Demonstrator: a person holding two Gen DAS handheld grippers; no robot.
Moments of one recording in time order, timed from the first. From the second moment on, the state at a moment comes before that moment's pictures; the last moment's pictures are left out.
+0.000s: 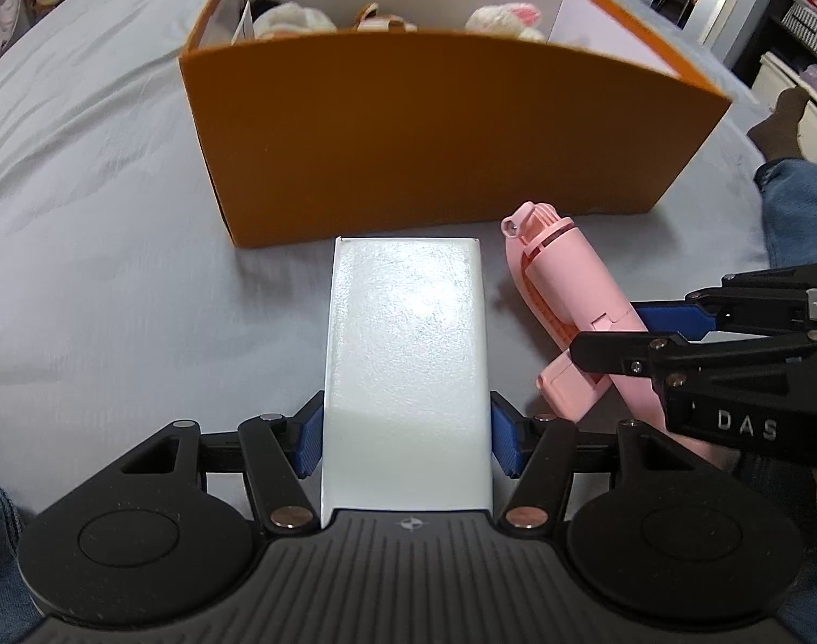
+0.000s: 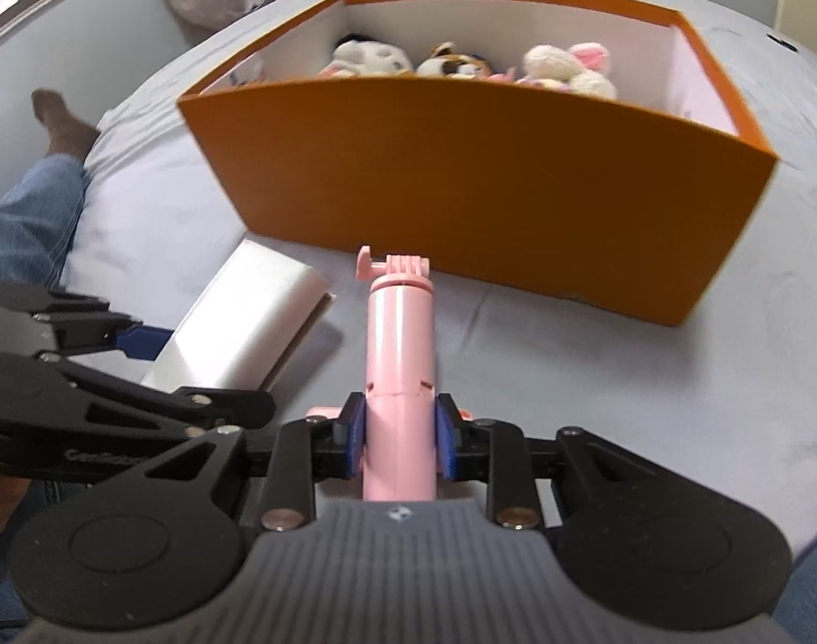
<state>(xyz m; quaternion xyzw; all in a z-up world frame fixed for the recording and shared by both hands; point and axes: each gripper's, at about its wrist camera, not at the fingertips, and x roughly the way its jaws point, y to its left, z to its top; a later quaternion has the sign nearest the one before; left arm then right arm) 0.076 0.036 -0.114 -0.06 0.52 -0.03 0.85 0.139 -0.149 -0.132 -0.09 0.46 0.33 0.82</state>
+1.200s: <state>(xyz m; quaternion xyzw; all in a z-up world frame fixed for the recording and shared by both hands) 0.257 0.007 0.029 -0.15 0.43 -0.14 0.88 0.241 -0.219 0.028 -0.04 0.32 0.23 0.92</state>
